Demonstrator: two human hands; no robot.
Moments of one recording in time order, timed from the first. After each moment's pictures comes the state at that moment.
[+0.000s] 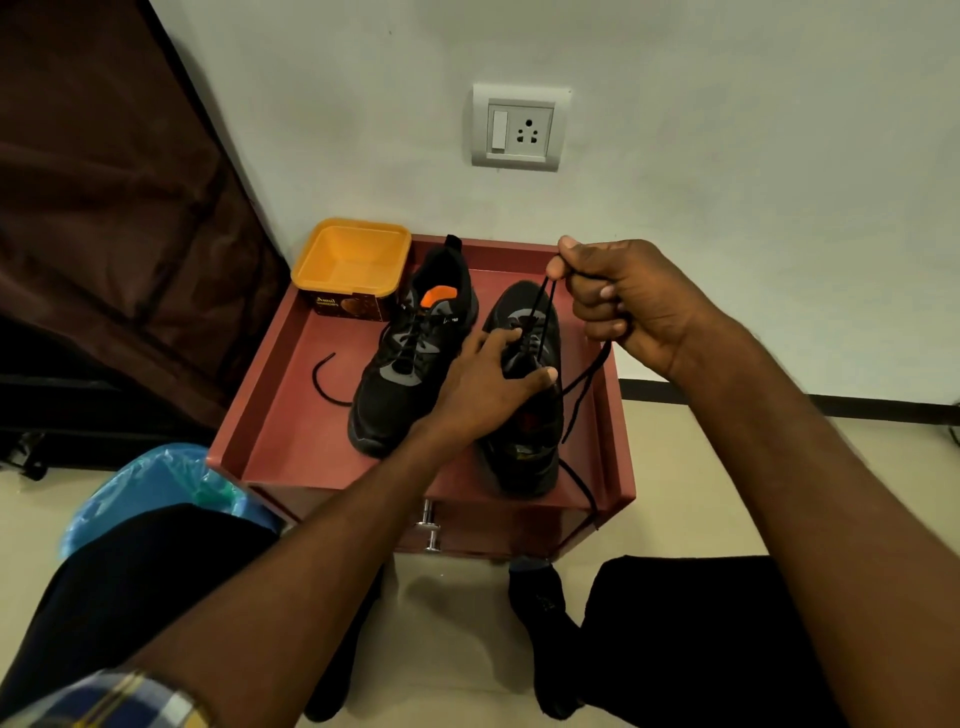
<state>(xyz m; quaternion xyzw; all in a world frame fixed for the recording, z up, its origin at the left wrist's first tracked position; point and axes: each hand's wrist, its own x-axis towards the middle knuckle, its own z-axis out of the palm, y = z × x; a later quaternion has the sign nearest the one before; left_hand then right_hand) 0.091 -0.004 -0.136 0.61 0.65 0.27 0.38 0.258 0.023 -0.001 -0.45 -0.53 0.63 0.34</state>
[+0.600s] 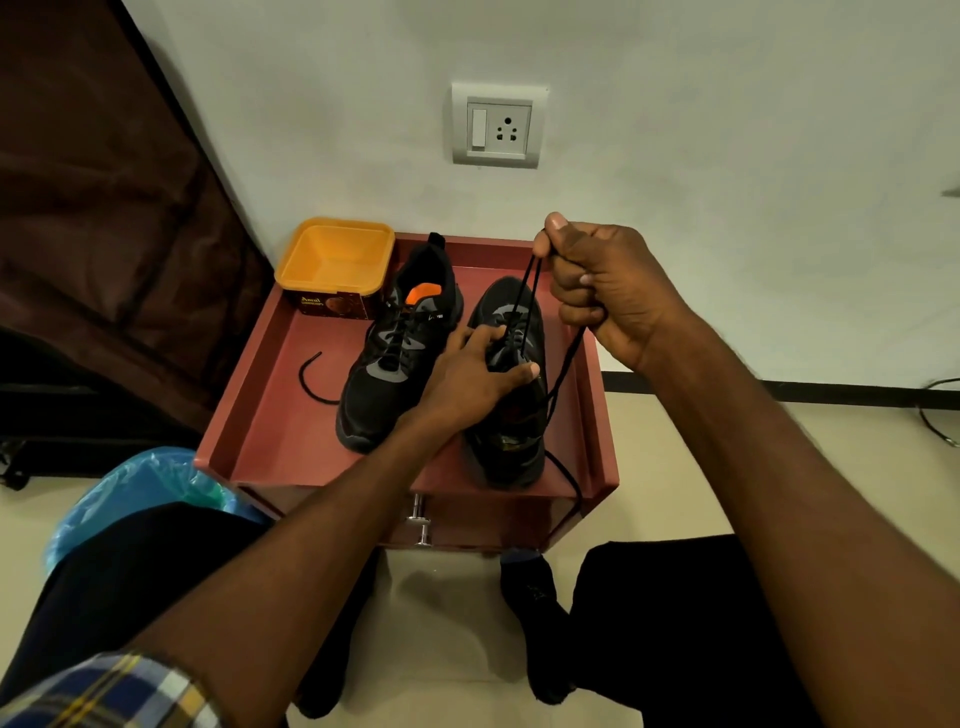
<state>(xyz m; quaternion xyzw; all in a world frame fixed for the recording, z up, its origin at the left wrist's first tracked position) 0.088 0.002 -0.144 0.59 0.64 0.28 0.40 0.253 0.013 -0.001 -0.41 -0.53 0.61 0.42</state>
